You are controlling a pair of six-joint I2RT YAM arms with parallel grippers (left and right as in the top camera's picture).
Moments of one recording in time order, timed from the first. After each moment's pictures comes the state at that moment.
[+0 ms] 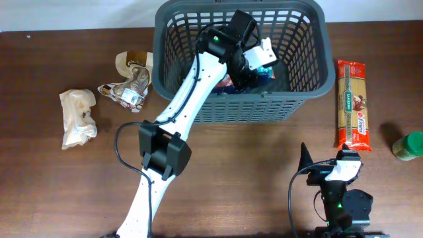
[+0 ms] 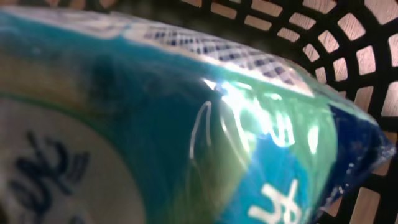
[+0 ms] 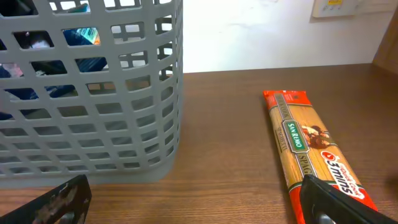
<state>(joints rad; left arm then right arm) -0.56 2.50 2.64 -1.27 0.30 0.60 -0.03 0.01 0.07 -0.21 0.00 0.05</state>
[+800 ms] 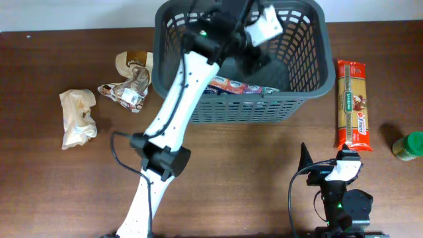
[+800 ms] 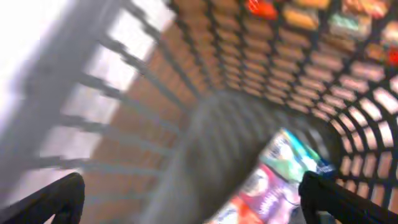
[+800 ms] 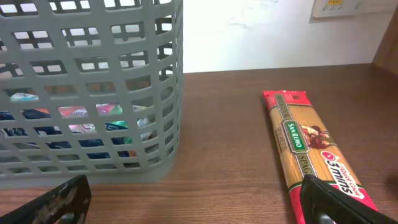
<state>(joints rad) -0.56 2.48 2.99 -1.26 0.20 0.55 -0.03 0.01 0.07 -0.21 0.00 0.05</state>
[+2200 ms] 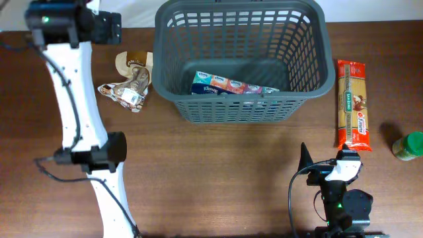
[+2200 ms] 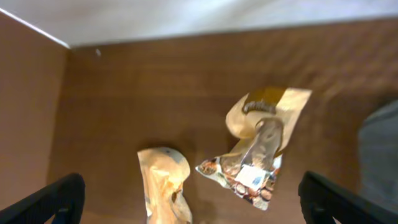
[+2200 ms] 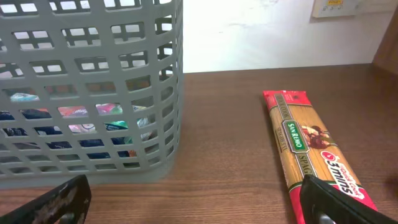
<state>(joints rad) 0.02 2.35 3.04 -1.63 -0.24 0.11 -0.03 0.01 0.07 -0.21 0.00 0.05</state>
